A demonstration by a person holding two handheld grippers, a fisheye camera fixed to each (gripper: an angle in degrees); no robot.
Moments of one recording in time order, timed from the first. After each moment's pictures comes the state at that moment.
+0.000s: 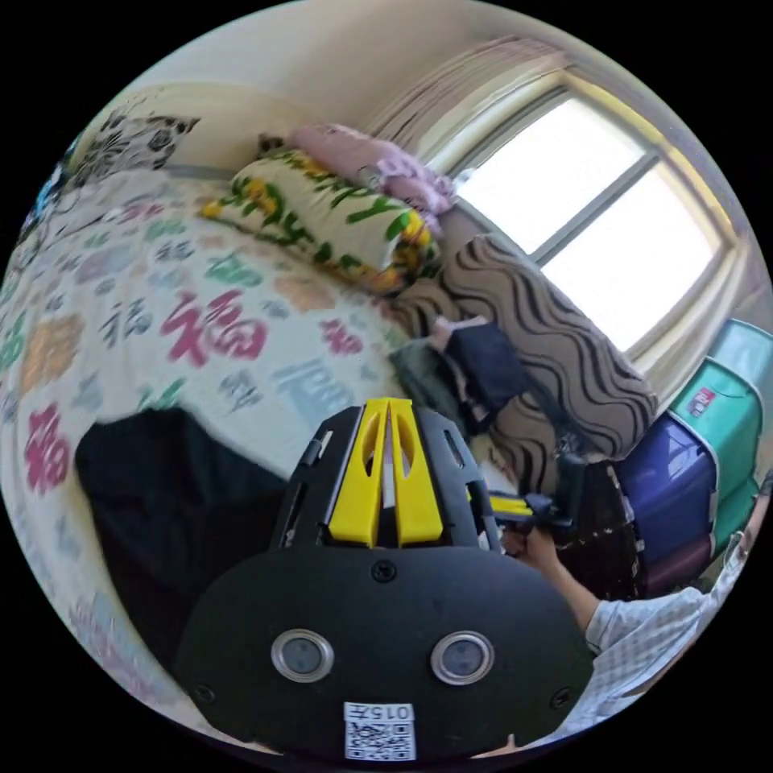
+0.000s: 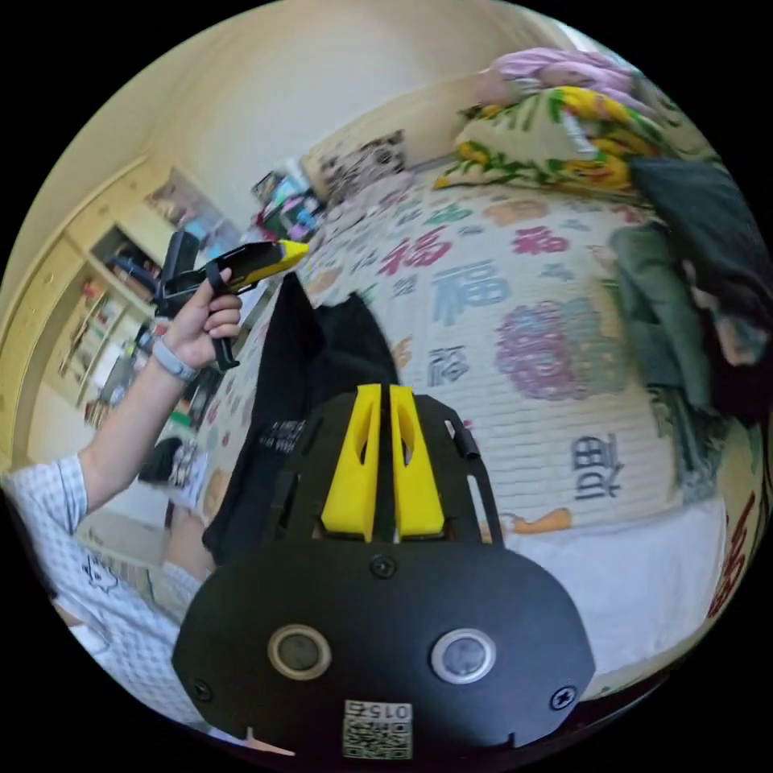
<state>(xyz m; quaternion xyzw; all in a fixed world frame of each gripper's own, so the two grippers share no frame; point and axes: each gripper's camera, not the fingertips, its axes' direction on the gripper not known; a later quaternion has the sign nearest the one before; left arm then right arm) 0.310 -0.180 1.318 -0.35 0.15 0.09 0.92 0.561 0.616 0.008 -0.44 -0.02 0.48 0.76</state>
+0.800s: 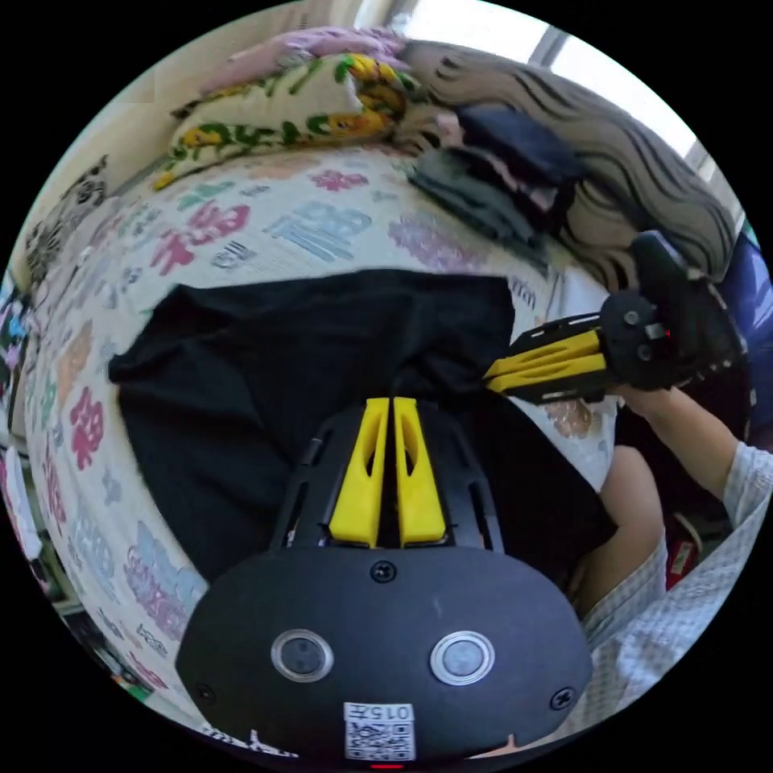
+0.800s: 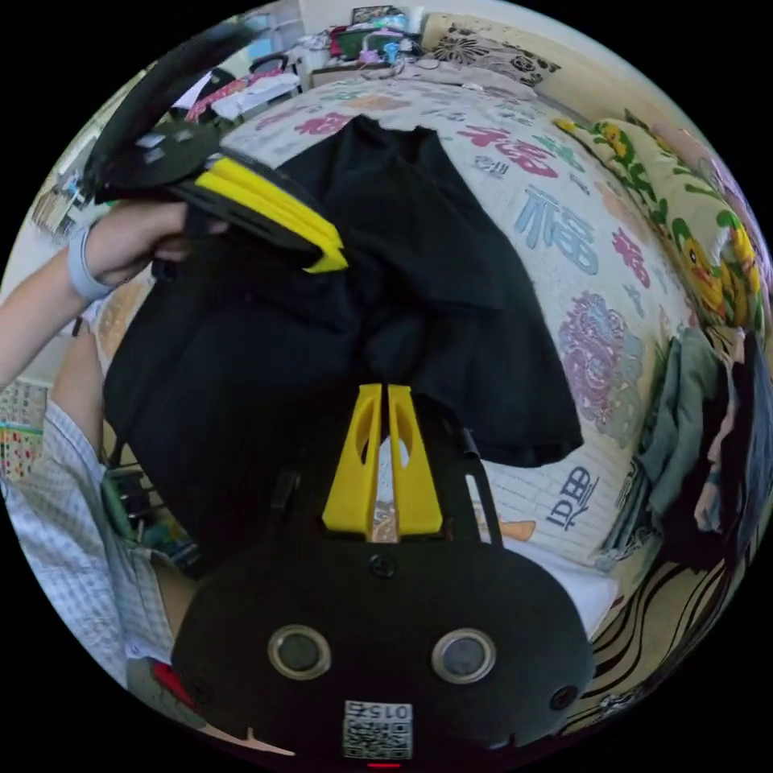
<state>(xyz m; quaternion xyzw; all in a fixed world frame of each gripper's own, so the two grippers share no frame) 0.357 -0.003 1.154 -0.48 -0.03 0.29 0.83 0.451 0.646 0.090 -0.66 -0.12 0.19 0.72</state>
